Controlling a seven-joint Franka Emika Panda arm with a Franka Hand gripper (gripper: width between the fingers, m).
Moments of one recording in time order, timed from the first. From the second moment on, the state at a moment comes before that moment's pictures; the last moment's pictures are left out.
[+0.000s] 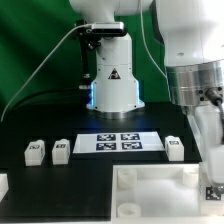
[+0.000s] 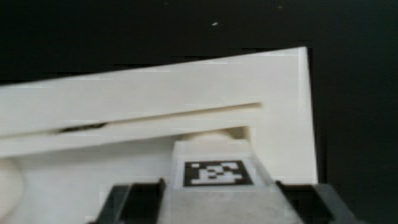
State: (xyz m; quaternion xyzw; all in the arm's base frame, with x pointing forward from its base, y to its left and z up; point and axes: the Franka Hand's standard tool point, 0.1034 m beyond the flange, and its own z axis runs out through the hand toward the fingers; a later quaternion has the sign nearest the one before) arm 0.628 0.122 0.069 -0.62 0.78 0.05 0.07
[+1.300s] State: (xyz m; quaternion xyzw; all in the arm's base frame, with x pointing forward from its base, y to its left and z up) arm 0.628 0.143 0.096 -0.54 0.83 0.05 0.09
